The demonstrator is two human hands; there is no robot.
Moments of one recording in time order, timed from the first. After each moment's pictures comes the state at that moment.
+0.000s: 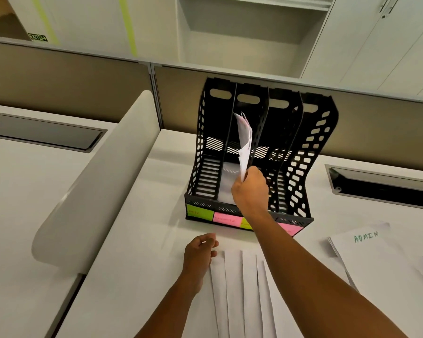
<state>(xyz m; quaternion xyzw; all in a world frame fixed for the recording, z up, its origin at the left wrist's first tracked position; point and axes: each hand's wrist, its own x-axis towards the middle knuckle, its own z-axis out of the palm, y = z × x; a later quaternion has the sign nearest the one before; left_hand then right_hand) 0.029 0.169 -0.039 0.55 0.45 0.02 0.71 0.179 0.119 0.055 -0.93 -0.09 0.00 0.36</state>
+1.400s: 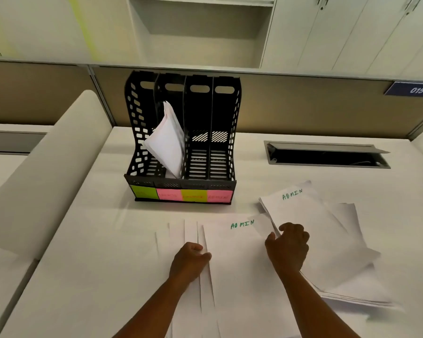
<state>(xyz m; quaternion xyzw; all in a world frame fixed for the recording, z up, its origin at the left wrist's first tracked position) -0.007 0.029 -0.038 0.75 0.38 -0.15 0.52 0.099 -0.182 -0.033 -0.96 0.10 -0.07 0.23</state>
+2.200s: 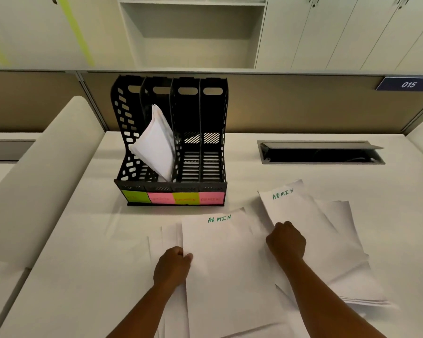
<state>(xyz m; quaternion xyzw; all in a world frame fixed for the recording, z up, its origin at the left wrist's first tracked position) -0.006 0.035 -0.041 0.84 0.38 -0.12 0.37 0.129 -0.204 -0.012 -0.99 0.02 0.09 0.06</state>
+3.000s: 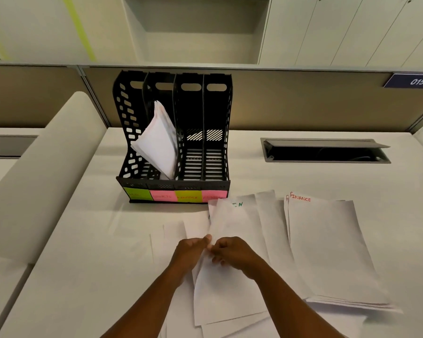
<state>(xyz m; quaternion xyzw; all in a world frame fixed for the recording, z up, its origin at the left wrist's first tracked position) 0.019 0.019 -0.024 0.70 0.37 -0.13 0.60 0.076 -0.119 -0.011 -0.78 -0.05 0.42 0.46</state>
